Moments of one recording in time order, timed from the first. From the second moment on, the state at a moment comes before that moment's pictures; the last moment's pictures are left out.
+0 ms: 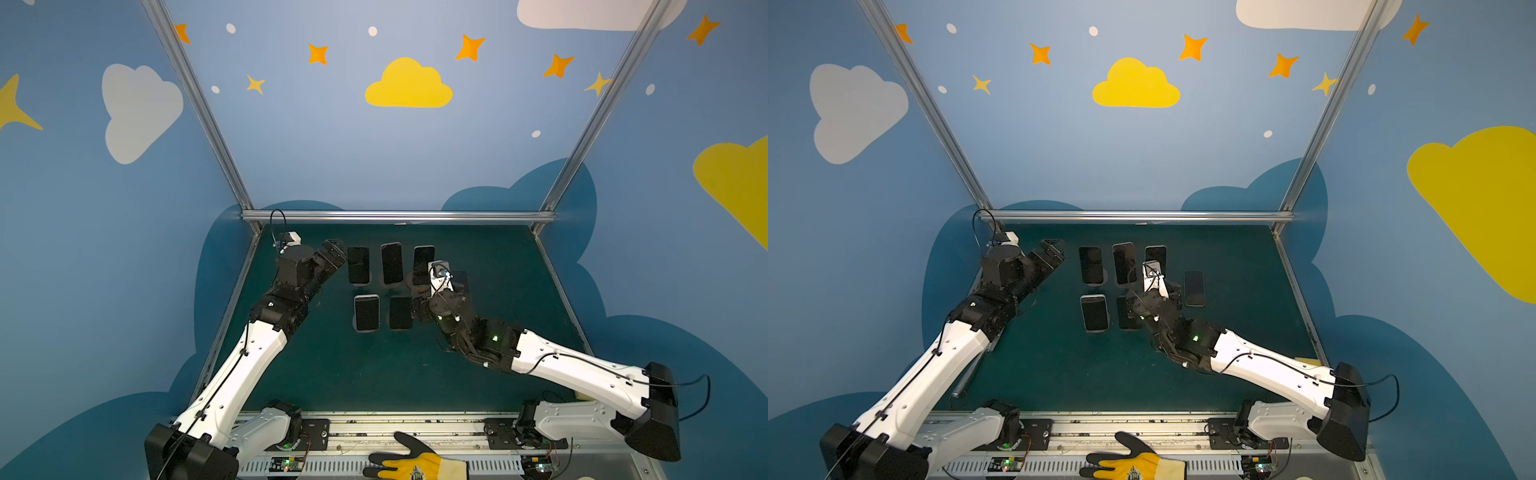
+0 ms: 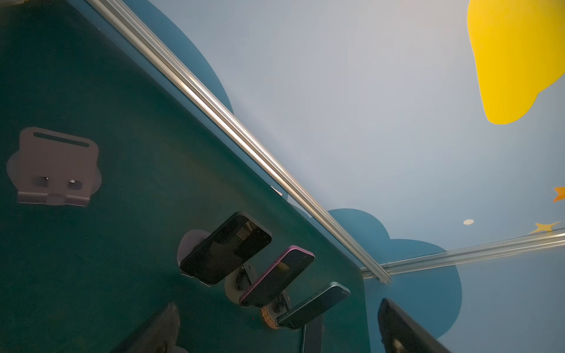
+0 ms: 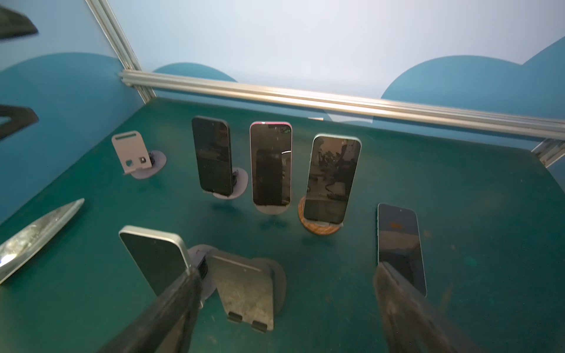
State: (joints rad) left arm -0.29 1.08 1.01 -0.27 -0.13 -0.94; right arm 1.12 1.23 1.02 -0.28 0.73 0.39
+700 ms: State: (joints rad) left arm -0.30 1.08 0.99 -0.27 -0.19 -0.94; right arm 1.19 1.40 1.08 -0.37 0.69 0.62
